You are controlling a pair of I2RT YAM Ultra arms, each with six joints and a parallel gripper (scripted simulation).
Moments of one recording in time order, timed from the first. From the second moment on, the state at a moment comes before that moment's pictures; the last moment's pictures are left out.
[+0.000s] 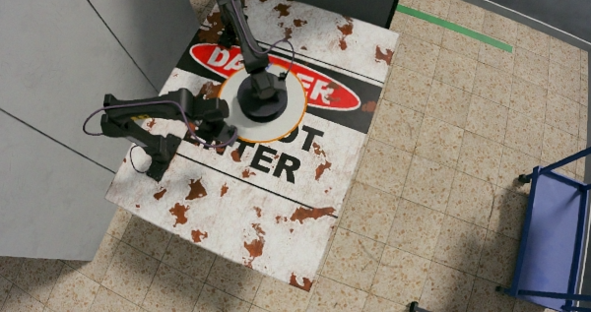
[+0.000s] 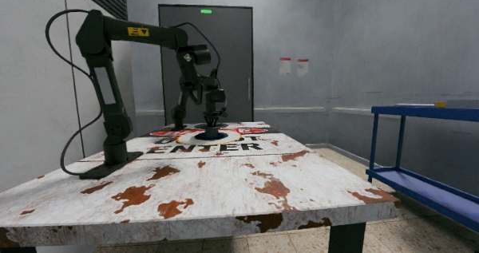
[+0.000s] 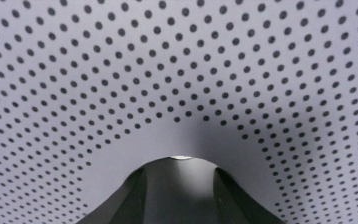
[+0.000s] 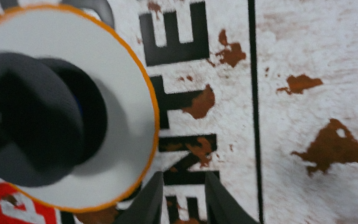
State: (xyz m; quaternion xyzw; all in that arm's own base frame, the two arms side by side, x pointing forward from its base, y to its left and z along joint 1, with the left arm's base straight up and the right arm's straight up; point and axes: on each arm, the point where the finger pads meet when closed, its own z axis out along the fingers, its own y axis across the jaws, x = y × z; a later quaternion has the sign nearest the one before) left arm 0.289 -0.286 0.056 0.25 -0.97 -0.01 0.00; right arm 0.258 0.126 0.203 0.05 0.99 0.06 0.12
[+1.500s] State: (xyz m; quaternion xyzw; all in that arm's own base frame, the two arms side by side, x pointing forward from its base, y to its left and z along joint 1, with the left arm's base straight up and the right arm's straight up) left arm 0.288 -0.286 0.056 0.24 -0.97 0.00 0.00; right arm 0.296 0.094 0.220 -0.01 1.00 0.03 0.09
